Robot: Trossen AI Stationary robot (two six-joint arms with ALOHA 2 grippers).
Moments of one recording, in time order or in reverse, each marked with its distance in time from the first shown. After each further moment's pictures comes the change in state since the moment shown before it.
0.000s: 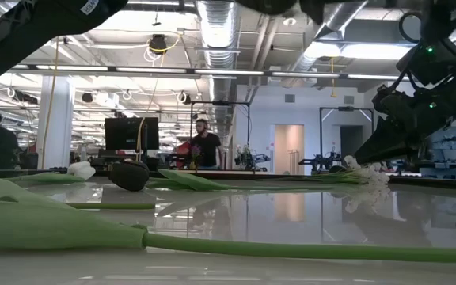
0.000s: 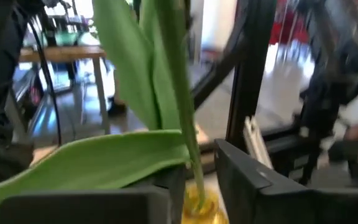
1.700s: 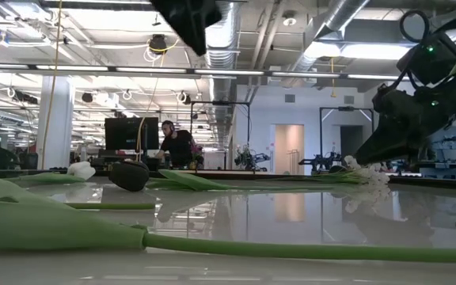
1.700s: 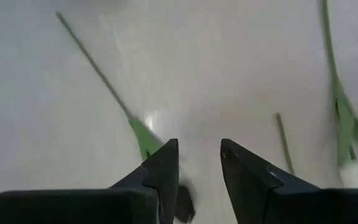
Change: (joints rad) left arm 0.000 -0.866 -0.762 -1.150 -0.243 0.038; right arm 0.019 0.000 0.000 0.002 -0.076 0.041
